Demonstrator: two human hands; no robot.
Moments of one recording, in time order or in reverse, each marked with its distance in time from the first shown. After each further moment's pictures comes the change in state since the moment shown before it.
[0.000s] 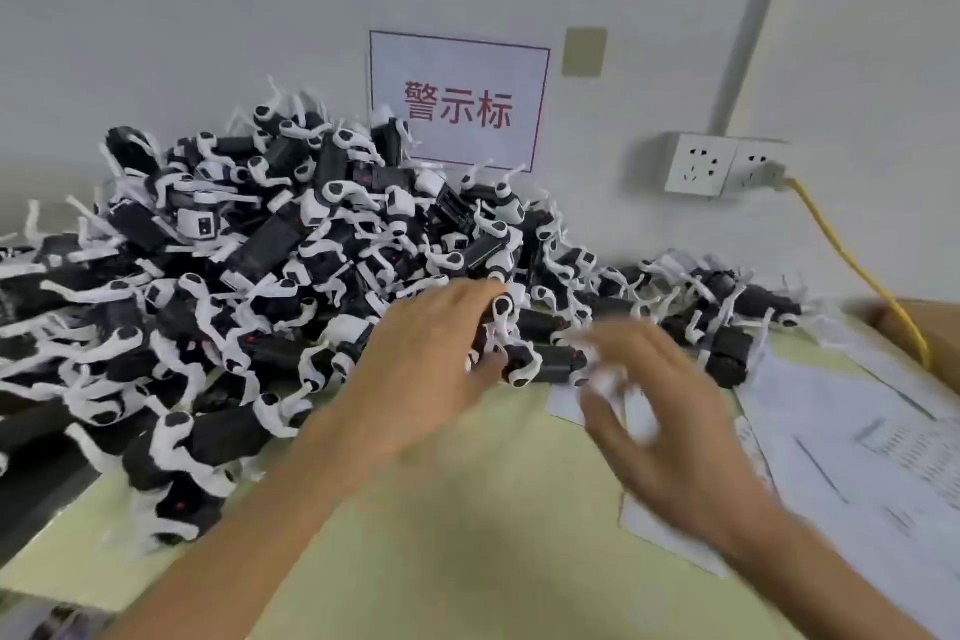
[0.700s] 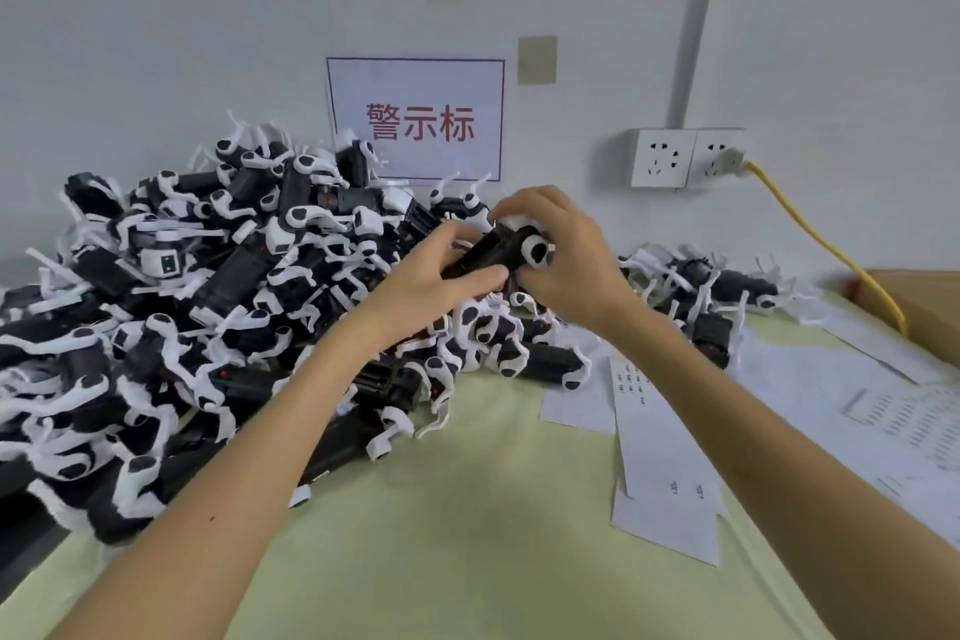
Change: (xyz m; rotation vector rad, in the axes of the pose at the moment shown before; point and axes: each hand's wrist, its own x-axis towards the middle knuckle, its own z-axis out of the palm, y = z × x) left_hand 0.076 -0.019 0.010 -0.875 -0.268 -0.260; right_hand 0.114 0.032 0.032 0.119 0.020 0.176
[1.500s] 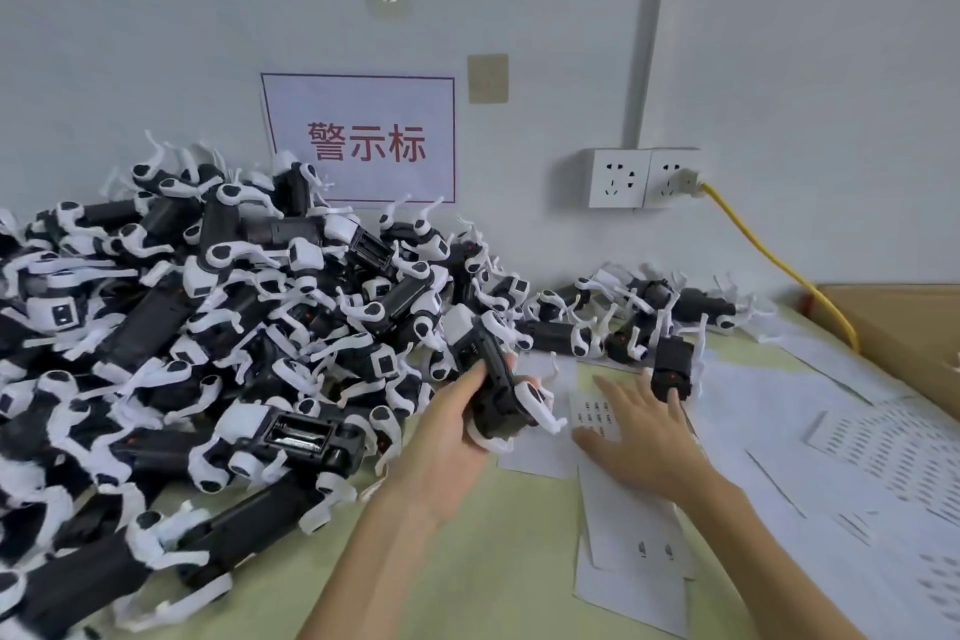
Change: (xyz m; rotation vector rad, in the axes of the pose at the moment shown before) left_hand -0.014 -0.035 0.116 -1.188 0.024 -0.401; right_hand -0.136 0.150 -0.021 -0.657 -0.478 0.649
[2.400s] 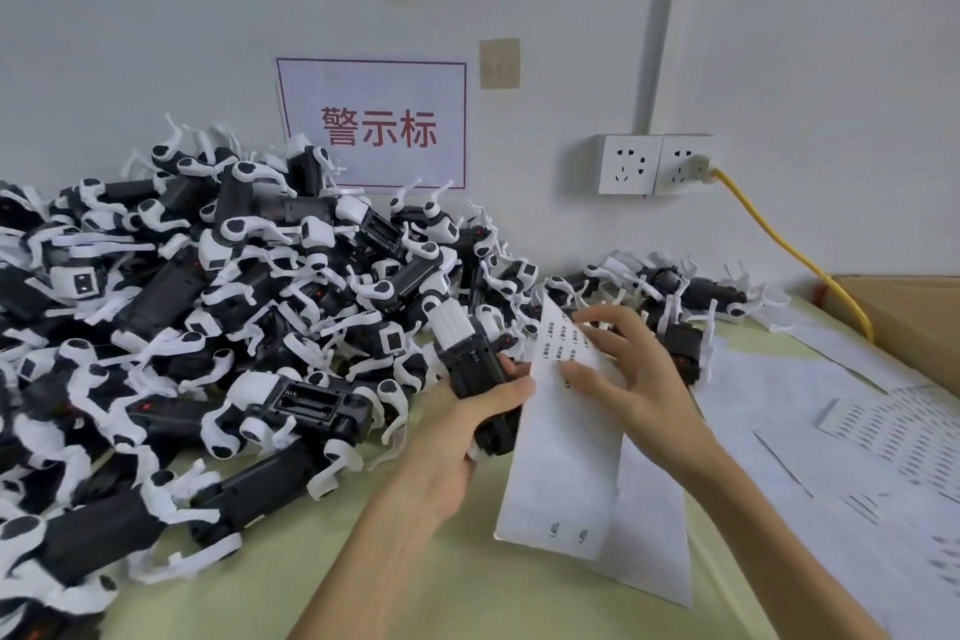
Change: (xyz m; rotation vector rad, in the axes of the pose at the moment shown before) left_hand -0.030 -0.008 0.007 0.251 0.073 0.117; right_hand -0.056 -0.058 -0.062 1.175 0.176 -0.375
